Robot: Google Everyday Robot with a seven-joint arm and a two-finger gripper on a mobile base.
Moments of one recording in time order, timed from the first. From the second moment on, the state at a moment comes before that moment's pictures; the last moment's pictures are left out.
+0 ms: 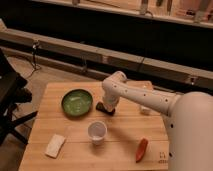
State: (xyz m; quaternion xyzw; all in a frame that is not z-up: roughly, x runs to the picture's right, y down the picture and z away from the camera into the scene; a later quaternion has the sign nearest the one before) arm 0.033 0.128 0.894 -0.26 -0.17 -0.37 0.87
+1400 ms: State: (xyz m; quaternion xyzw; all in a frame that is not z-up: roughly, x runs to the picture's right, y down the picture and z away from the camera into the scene) arm 0.022 0.134 0.889 -0.26 -0.19 -0.41 0.85
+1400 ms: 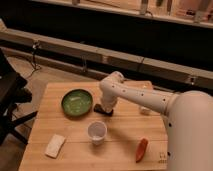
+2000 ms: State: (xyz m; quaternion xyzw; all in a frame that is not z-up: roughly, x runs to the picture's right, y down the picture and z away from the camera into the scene) arm 0.019 0.135 0.888 -0.26 -0.19 -0.42 0.85
